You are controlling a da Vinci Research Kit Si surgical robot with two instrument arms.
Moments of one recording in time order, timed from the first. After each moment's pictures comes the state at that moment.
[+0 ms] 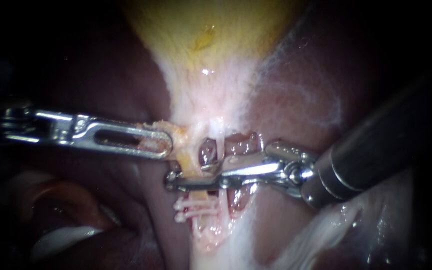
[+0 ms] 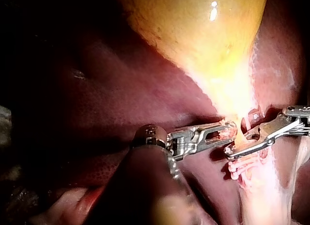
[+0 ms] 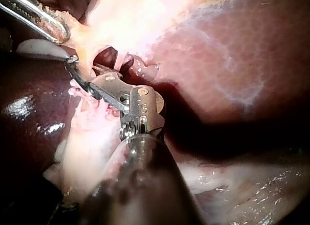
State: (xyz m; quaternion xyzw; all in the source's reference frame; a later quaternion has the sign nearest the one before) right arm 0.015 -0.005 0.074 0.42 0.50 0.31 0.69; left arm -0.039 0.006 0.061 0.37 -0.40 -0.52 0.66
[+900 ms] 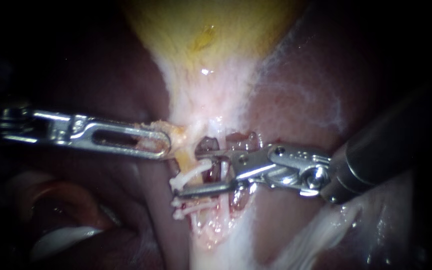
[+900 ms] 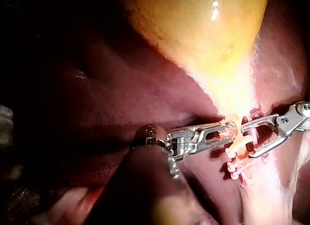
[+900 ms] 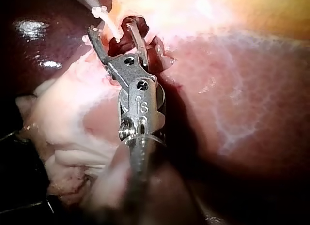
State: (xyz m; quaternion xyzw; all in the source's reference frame) right arm 0.012 -0.005 0.071 0.27 0.57 0.17 0.76; left arm -0.038 0.006 0.061 0.37 -0.40 -0.52 0.66
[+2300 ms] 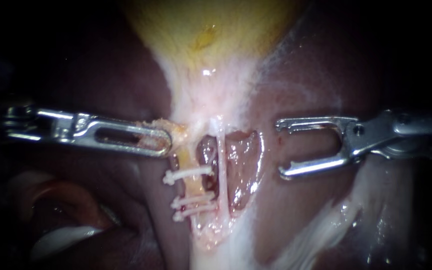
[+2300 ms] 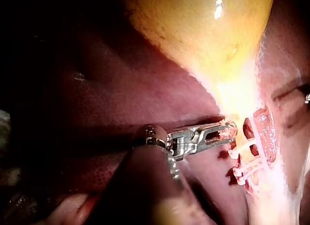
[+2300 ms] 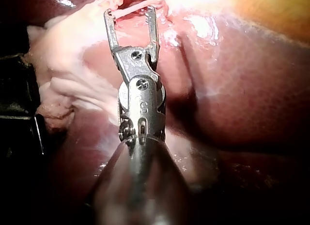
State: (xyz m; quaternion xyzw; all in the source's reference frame) right arm -0.001 0.001 0.061 0.24 0.59 0.11 0.76; left arm -0.040 0.007 0.065 0.36 -0.40 -0.52 0.66
